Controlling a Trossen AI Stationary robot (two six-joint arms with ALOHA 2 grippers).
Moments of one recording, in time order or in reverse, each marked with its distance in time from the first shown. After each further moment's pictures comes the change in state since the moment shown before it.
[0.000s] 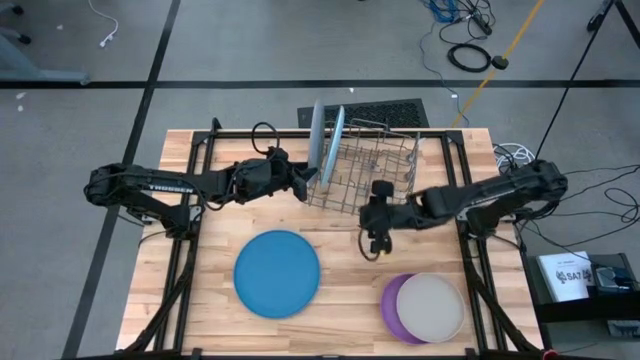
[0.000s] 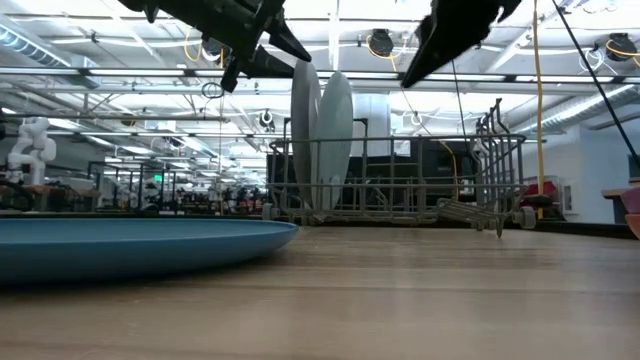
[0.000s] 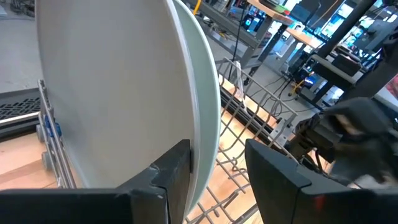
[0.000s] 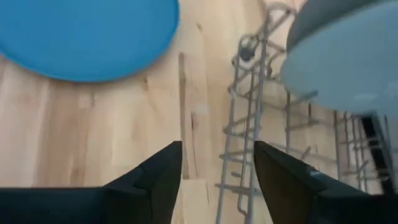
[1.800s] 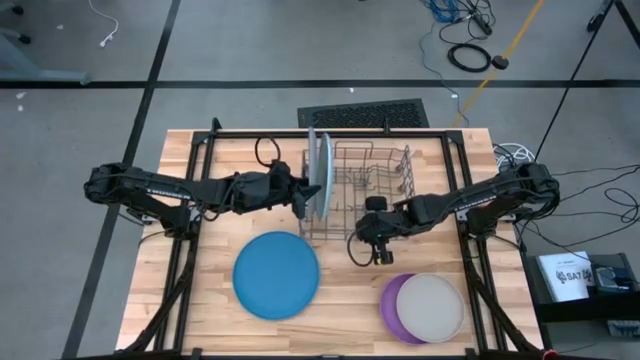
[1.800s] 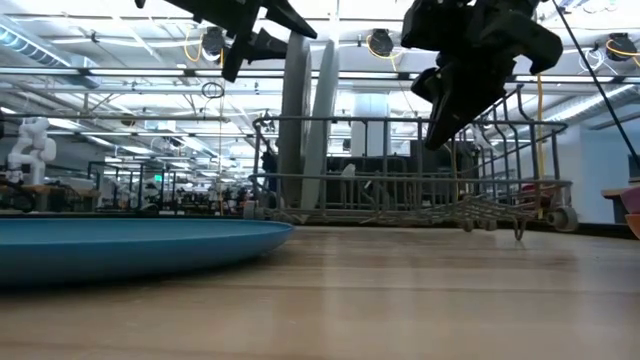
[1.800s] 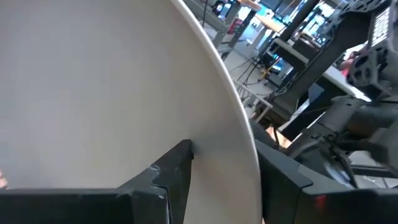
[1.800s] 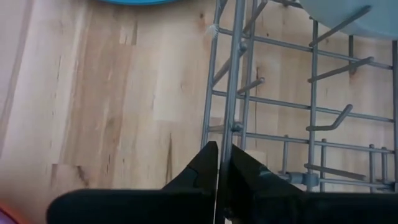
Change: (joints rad) left arm -0.107 -0.003 0.002 -0.009 0.026 -0.055; right arm 0.009 0.095 -0.107 0.056 -0.225 -0.019
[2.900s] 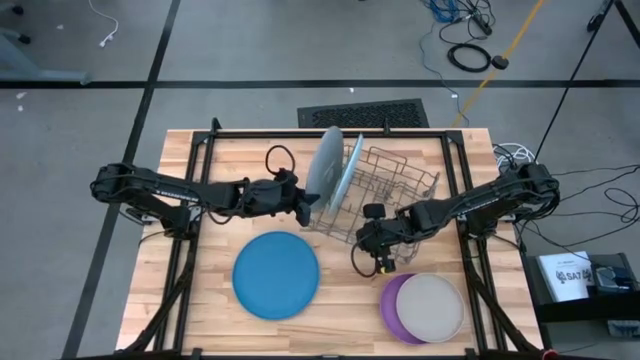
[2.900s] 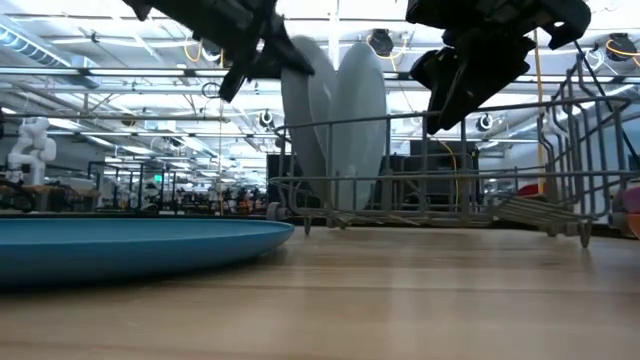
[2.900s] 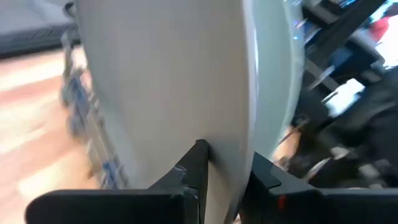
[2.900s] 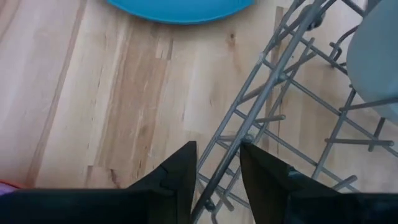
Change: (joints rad) left arm -0.028 0.062 -0.004 -0.048 0.024 -0.028; right arm 0.049 -0.002 0.026 0.014 -0.004 -0.010
